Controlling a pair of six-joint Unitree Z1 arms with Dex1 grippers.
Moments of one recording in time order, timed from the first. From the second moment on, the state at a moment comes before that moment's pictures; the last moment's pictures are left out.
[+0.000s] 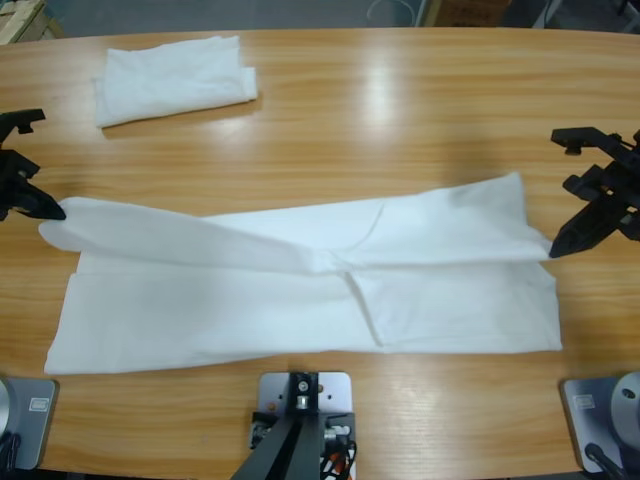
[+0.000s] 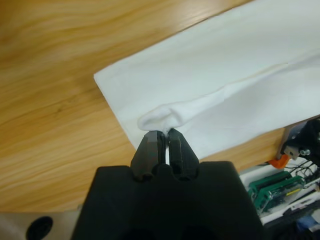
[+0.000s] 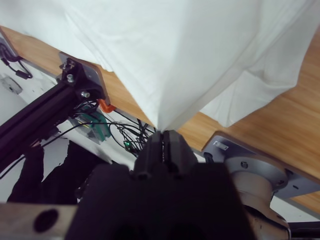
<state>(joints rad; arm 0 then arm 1) -0.26 1.67 -1.17 1.07 -0.19 -0.01 0.17 1.76 -1.23 1.37 0.52 -0.14</state>
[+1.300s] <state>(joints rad) -0.64 1.73 -1.20 0.90 -0.33 0.02 0.33 1.68 -1.15 1.05 0.47 -0.09</state>
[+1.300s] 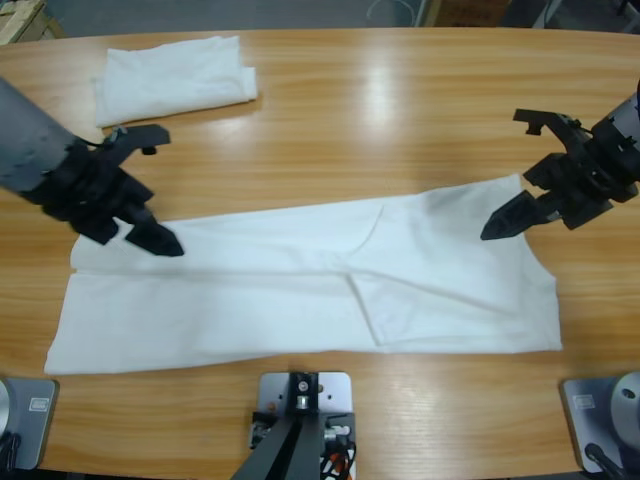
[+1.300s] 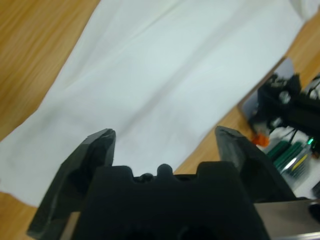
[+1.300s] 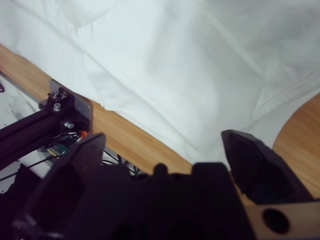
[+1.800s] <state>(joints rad) -0.68 1.87 -1.26 0.87 -0.08 -0.32 0.33 1.68 -1.12 1.00 0.47 -0.09</state>
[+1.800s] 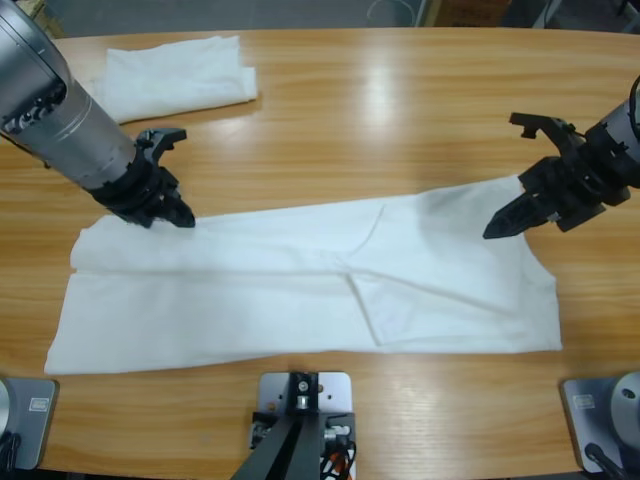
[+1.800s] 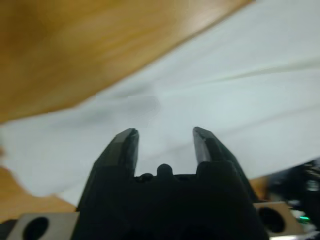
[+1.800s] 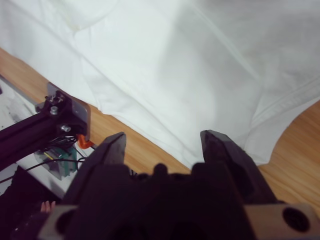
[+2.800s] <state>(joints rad) -0.22 1.82 -1.05 0.81 -0.22 -0.02 0.34 1.68 -1.09 0.97 0.47 -0.09</state>
